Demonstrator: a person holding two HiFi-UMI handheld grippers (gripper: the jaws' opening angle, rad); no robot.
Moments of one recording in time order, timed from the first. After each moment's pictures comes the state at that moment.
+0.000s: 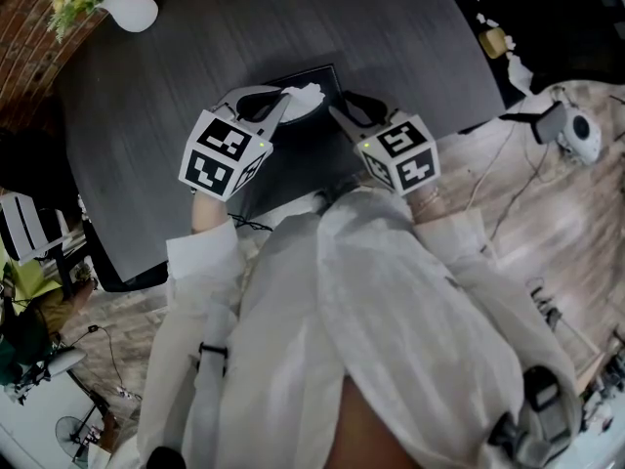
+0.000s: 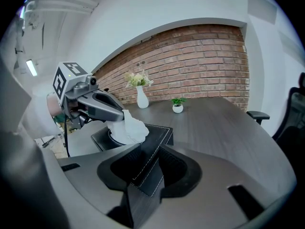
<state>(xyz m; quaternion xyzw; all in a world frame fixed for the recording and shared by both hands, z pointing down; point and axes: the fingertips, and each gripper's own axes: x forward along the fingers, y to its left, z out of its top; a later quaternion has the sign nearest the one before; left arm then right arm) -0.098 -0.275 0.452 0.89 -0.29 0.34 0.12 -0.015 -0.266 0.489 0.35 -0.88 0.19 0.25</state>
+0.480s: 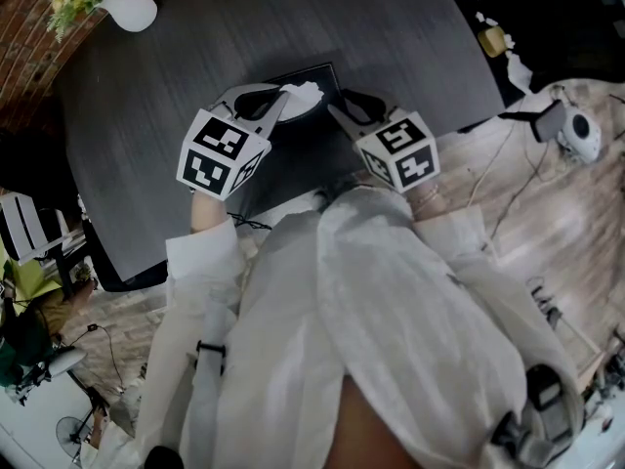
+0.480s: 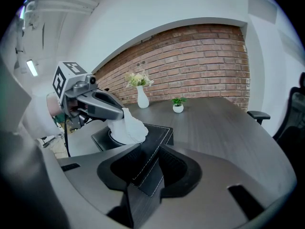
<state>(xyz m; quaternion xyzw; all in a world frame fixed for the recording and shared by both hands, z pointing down) -0.098 -0.275 0.448 0.89 -0.30 0.33 0.12 -0.015 -0.267 0.489 0.35 -0.88 0.19 0.25</state>
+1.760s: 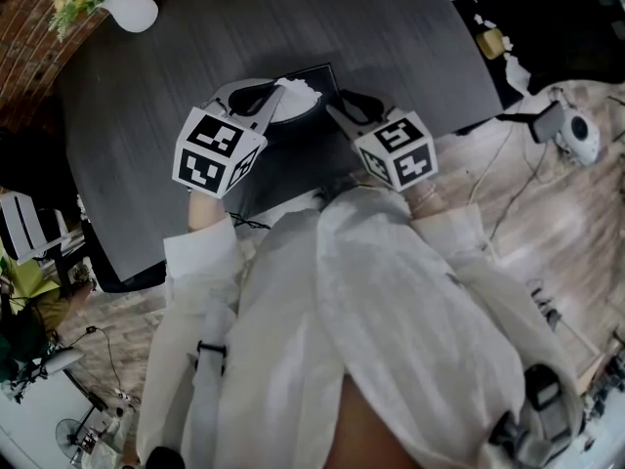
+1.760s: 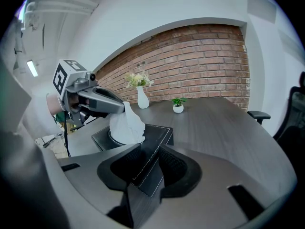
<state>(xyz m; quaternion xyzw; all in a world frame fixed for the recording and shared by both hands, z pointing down) -0.101 -0.283 0.434 0.89 -0.32 0.32 0.11 -0.014 -0.266 0.489 0.35 -0.88 0.19 0.25</state>
